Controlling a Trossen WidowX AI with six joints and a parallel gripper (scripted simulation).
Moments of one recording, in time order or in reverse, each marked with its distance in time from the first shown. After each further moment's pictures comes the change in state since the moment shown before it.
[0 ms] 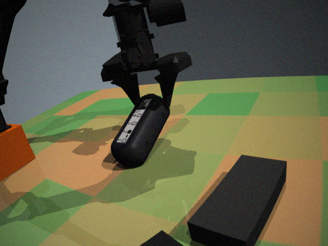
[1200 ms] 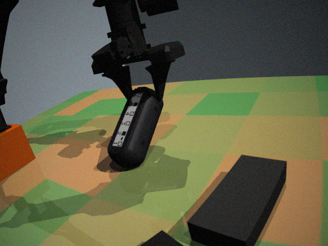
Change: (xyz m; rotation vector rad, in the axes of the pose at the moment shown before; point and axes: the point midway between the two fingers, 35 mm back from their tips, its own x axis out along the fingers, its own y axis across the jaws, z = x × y) arm -0.022 0.000 0.019 -0.002 0.001 0.002
